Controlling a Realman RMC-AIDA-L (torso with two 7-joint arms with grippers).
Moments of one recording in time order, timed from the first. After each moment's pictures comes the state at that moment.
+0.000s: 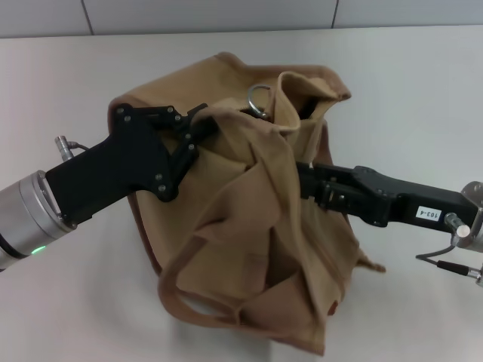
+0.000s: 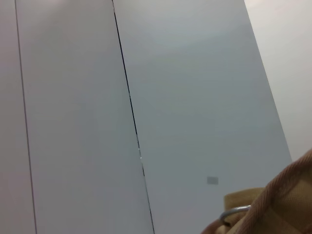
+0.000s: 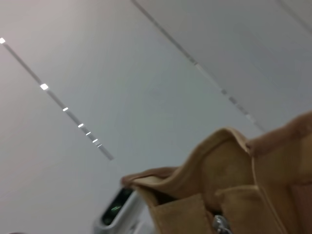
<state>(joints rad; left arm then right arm) -0.49 -2.08 0.78 0.21 1.49 1.74 -0.50 0.55 2.08 -0.63 -0.25 -1.85 -1.82 1.47</state>
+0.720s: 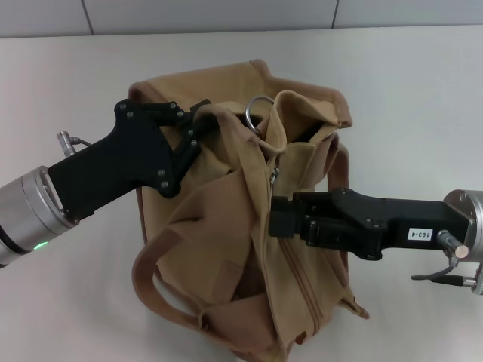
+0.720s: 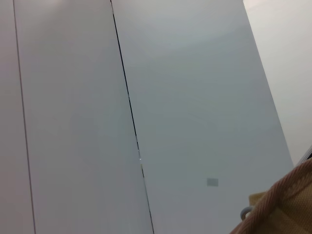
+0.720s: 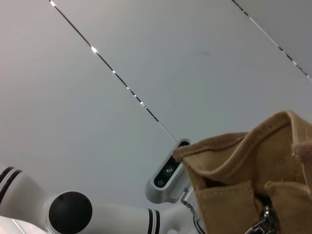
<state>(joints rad) -0.50 -2.08 0.78 0.21 1.48 1.74 -0.50 0.59 2.08 -0.73 -0.25 -1.85 -1.89 1.47</state>
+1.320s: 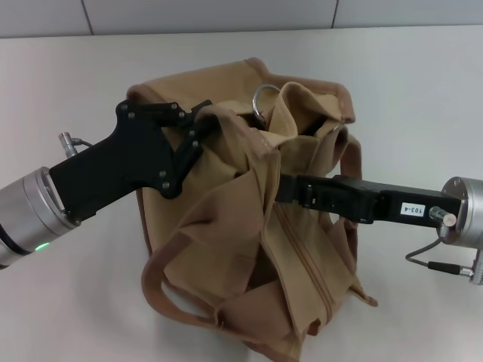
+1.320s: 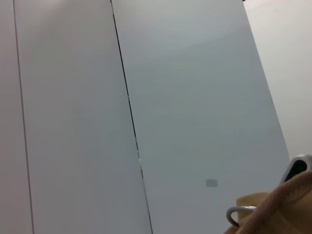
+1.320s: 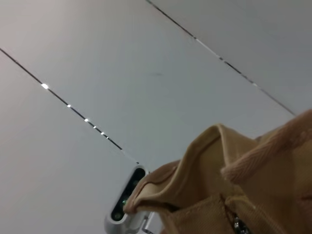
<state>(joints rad) -0.50 -2.08 0.78 0.20 1.49 1.74 -0.50 0.59 2.08 -0.68 -0.24 -1.84 -1.80 1.63</state>
